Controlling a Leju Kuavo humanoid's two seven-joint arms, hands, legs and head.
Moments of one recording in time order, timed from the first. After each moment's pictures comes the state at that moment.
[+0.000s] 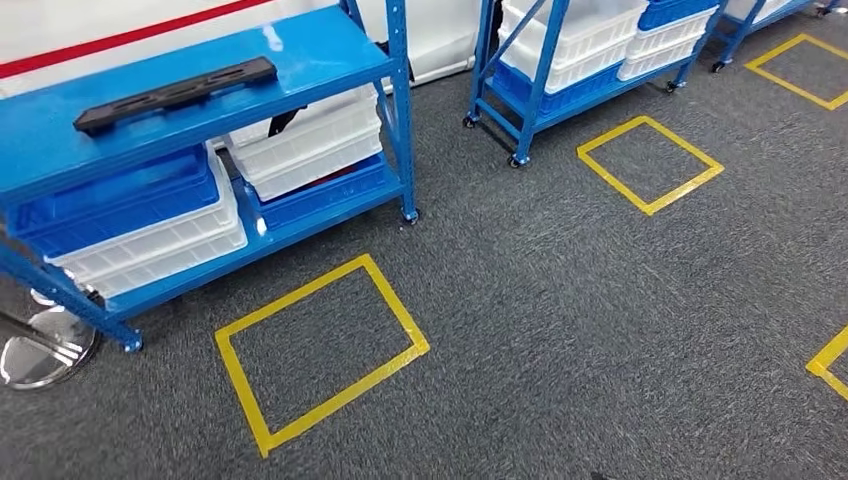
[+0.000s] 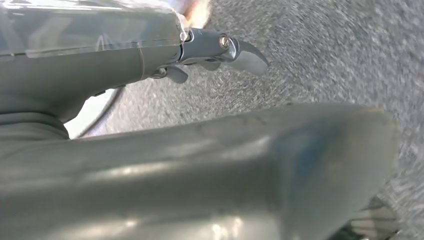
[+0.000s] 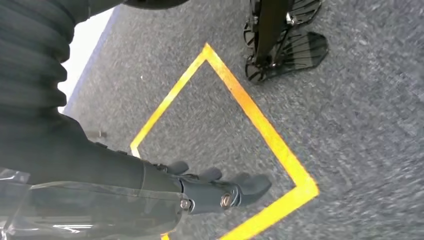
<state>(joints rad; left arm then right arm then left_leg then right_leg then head) -0.09 -0.11 1.14 -0.20 -1.33 0.27 0.05 -0.10 -0.03 -0.22 -0.19 0.11 -0.22 0.04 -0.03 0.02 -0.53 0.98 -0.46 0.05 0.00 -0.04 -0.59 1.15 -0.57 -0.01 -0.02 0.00</state>
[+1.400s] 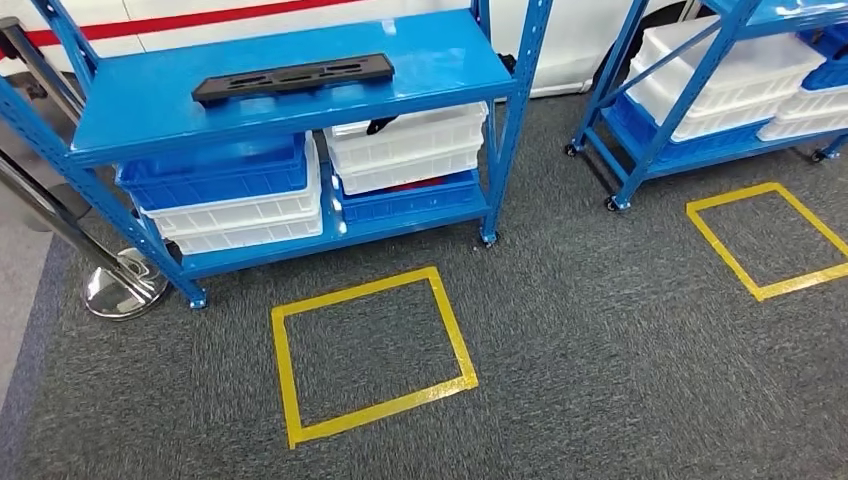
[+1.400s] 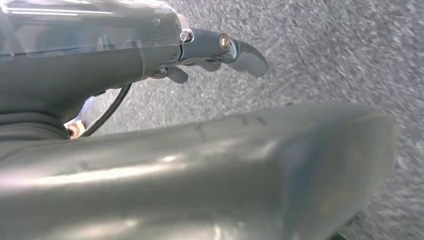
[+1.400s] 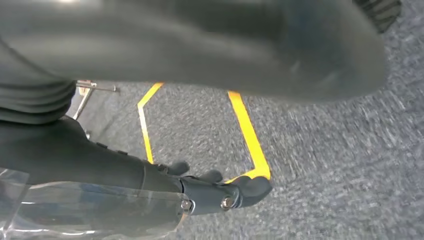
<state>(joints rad) -0.09 -0.13 1.12 -0.20 -1.35 0.29 0.09 -0.06 -0.04 -0.24 -0.18 0.10 -0.23 0.08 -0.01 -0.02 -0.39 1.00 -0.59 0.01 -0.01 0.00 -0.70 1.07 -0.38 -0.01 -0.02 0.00</state>
